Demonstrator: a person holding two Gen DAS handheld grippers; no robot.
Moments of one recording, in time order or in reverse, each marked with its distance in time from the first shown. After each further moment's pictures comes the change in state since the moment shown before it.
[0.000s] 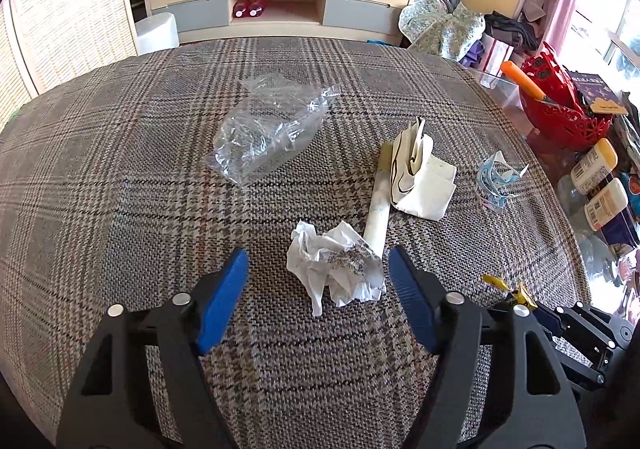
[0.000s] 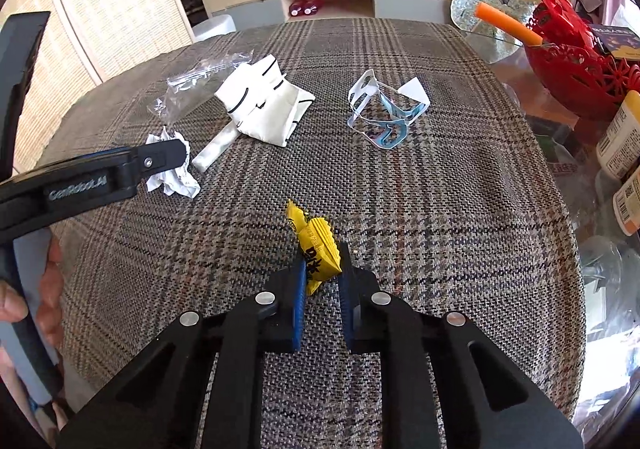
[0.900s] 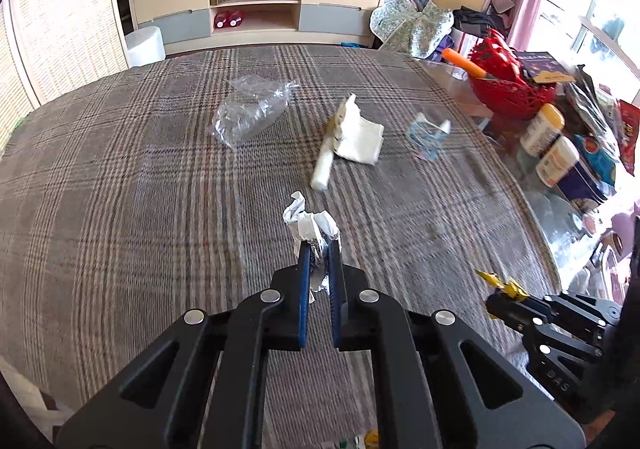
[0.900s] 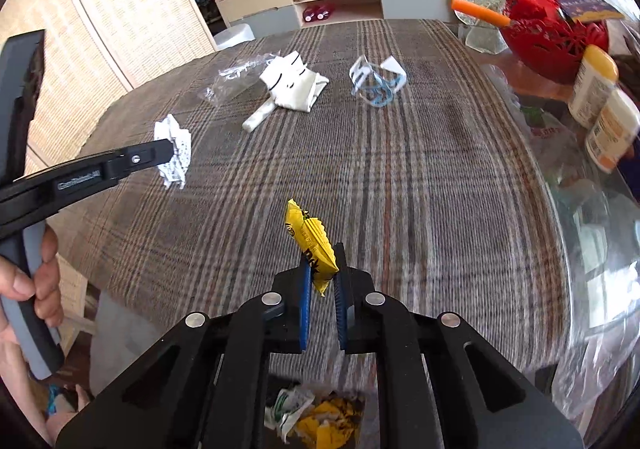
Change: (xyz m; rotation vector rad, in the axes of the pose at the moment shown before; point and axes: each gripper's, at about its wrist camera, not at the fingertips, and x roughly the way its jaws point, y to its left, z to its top) left arm -0.085 -0.026 -0.058 0.064 -0.013 -0.050; right arm -0.074 -0.010 -0.065 0.045 -0.015 0.101
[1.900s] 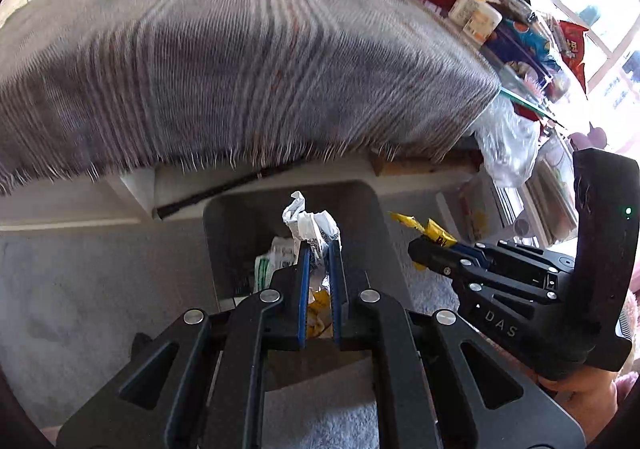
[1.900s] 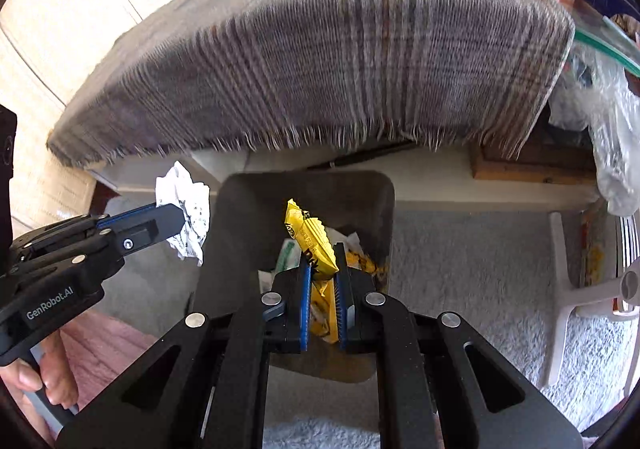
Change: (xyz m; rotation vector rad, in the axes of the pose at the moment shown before) left arm -0.016 -0.049 -0.255 -0.066 0.128 -0.164; right arm -0.001 0.009 -0.207 -0.002 0.138 0.006
